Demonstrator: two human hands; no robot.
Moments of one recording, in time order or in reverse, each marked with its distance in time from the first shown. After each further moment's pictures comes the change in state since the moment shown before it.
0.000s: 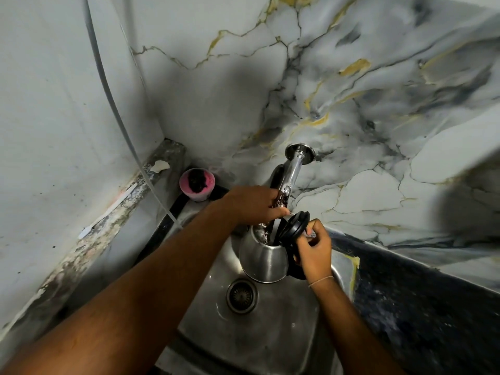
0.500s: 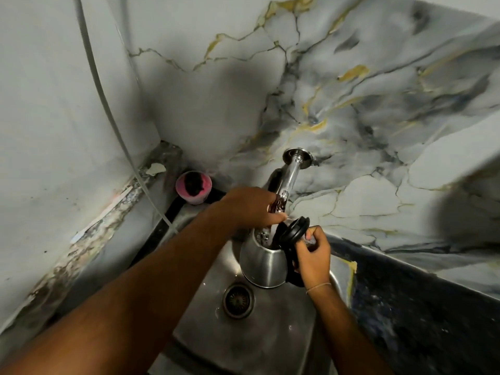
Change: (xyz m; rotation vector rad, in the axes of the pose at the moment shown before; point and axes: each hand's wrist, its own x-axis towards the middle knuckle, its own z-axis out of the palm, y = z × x) left_hand 0.010 -0.002 0.003 0.158 0.089 0.024; right_hand -0.002 -0.005 -0.001 -0.011 0.067 0.044
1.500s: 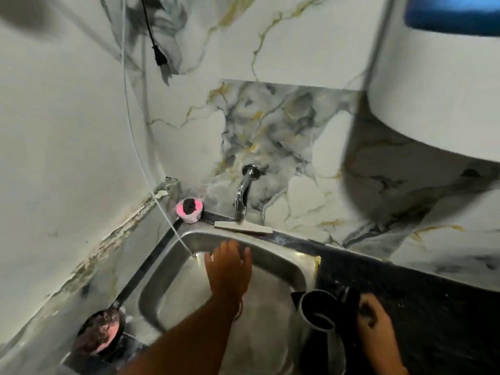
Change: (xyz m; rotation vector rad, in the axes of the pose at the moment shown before) left_hand -0.156 0.163 0.140 -0.005 0.639 -0.529; right_hand -0.162 0.008 -0.301 -0.205 -0.074 0.015
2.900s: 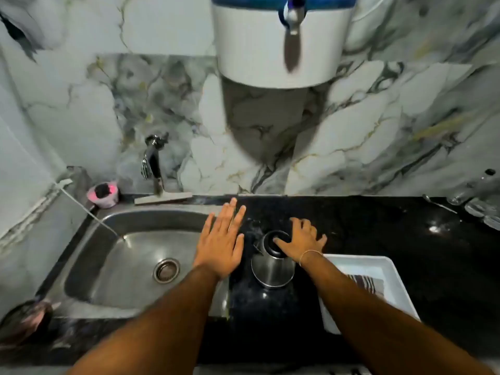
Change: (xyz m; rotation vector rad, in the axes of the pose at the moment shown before) left_hand -0.174 0.122 -0.012 -0.058 -0.107 0.792; right_hand -0.069 -0.005 -0.103 -0.810 0.022 0.252
